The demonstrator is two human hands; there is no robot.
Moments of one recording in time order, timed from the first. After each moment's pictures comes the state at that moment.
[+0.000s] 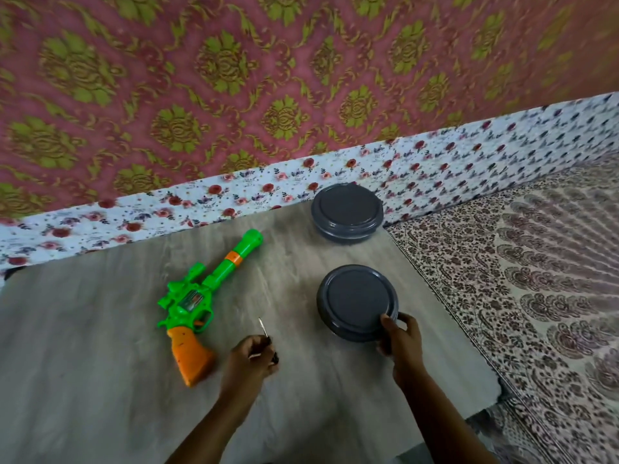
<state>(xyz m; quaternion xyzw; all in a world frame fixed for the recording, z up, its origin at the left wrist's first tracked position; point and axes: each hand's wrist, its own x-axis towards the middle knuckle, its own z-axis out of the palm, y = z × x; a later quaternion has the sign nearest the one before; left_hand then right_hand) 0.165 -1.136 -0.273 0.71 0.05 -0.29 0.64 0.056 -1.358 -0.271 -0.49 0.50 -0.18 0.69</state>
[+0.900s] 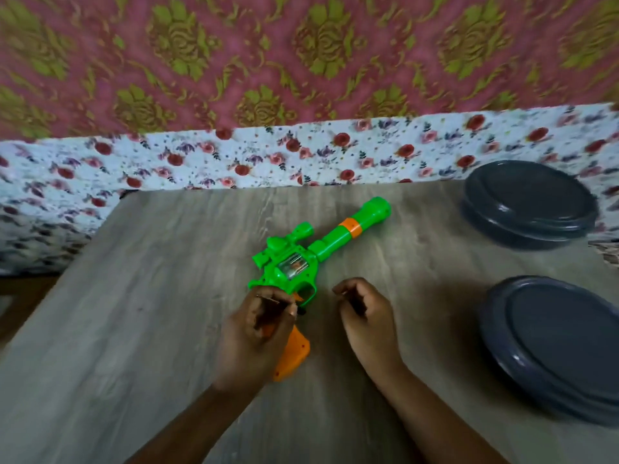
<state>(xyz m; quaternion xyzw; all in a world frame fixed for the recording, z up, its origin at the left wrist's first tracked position) 0.253 -1.035 -0.334 0.79 -0.10 0.07 0.61 0.234 -1.196 -0.352 -0.80 0.13 -0.16 0.57</state>
